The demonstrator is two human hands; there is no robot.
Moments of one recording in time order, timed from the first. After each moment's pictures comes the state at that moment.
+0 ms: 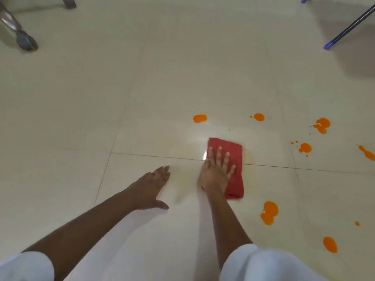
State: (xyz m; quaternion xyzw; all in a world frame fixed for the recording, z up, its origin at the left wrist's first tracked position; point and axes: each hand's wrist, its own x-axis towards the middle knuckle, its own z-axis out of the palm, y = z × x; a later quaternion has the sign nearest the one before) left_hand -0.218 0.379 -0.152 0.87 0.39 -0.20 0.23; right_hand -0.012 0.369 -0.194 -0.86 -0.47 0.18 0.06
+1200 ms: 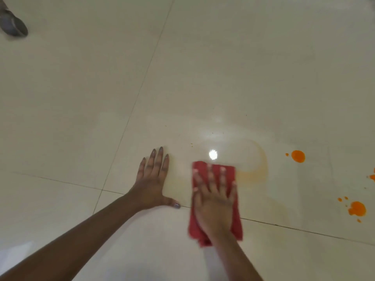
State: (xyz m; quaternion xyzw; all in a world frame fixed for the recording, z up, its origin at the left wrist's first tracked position) left_hand -0.211 0.514 -0.190 0.82 0.52 -0.08 0.22; right_hand -0.030 0.441 -0.186 -0.73 -0.67 0.12 0.05
